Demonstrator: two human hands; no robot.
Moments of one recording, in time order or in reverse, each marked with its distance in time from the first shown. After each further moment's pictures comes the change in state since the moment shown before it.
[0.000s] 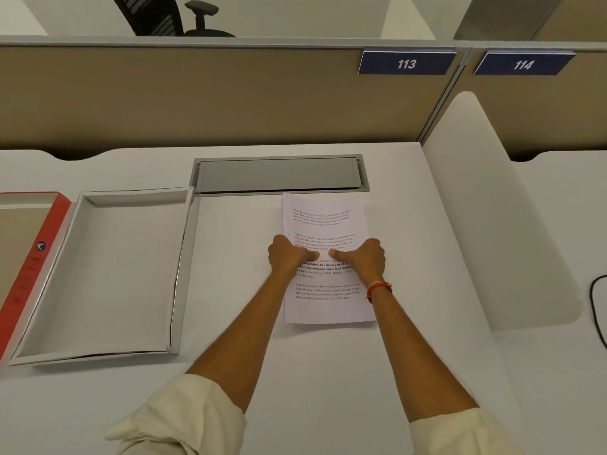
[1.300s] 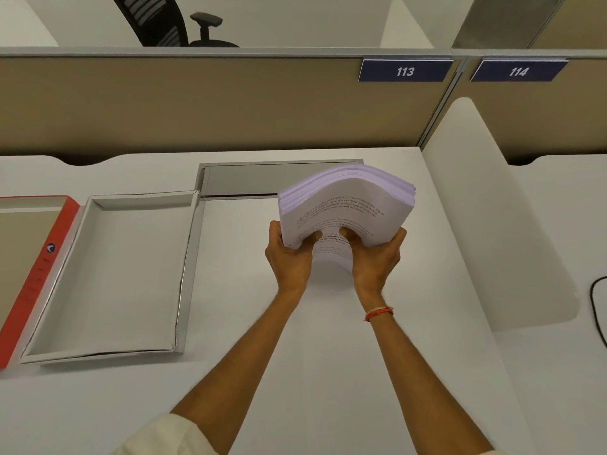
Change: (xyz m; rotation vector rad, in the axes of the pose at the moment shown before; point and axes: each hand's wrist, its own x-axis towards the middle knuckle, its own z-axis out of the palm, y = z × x) left_hand -0.071 0.008 -0.015 -0.664 0.316 0.600; right_hand -0.051 -0.014 -0.005 0.811 0.442 -0.462
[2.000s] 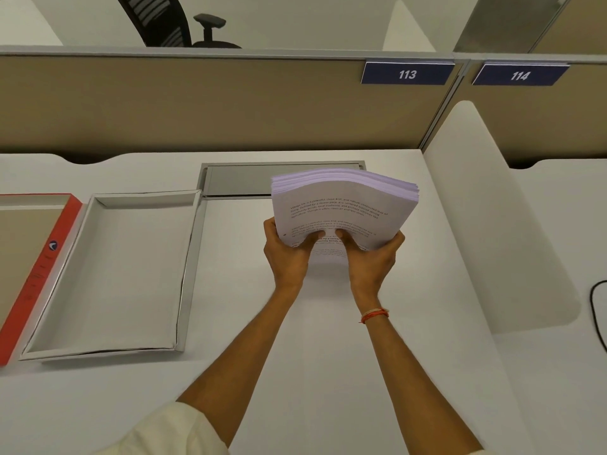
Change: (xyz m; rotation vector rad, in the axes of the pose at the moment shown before) left_hand 0.009 -0.010 -0.003 0.058 0.014 -0.062; right_hand -0.008 0.005 0.004 -0.061 0.017 0.031
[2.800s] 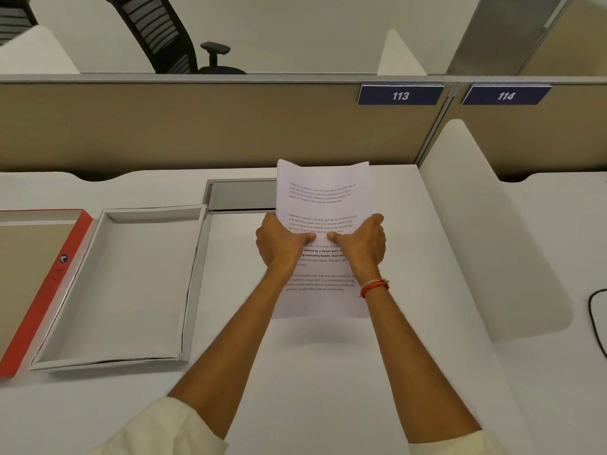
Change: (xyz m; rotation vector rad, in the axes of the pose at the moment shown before) left_hand 0.038 0.048 -0.006 0.543 -0.085 -0.138; right_hand 0.033 -0.056 0.026 -0.702 -0.231 0.116
